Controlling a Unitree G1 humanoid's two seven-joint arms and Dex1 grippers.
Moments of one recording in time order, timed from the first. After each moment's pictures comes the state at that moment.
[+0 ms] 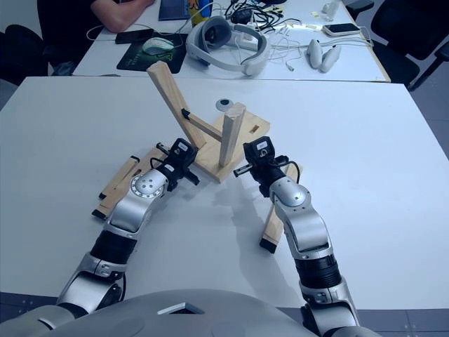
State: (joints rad) left arm -0.27 0.19 -0.29 0.05 0.10 0.41 -0.27; right arm -0.10 -0.22 0.18 -0.33 0.09 0.58 0.21
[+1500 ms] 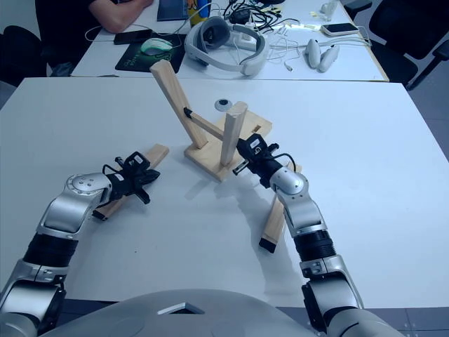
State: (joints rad) left arm -0.18 0.58 -0.17 -0.05 -0.04 0.63 -0.68; right arm -0.22 -0.26 0.20 0.11 0.05 0.06 0.50
